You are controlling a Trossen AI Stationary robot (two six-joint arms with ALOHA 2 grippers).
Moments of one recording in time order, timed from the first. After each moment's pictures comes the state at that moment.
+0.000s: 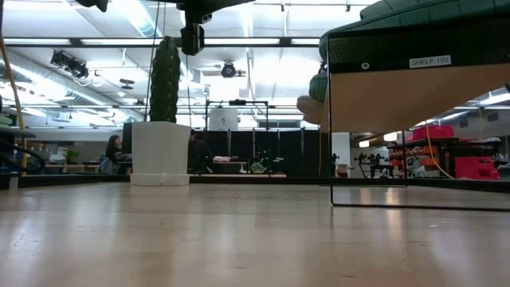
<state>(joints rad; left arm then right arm) -0.18 1.32 0.76 0.53 -0.18 -0.92 1.14 1.00 1.18 -1.52 0.88 2.27</state>
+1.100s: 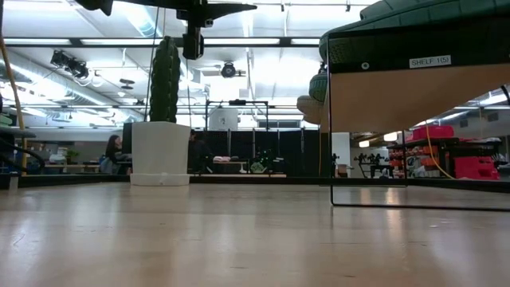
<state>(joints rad) -0.14 1.32 0.76 0.53 -0.21 -1.04 1.31 1.05 1.18 -1.50 0.45 2.15</state>
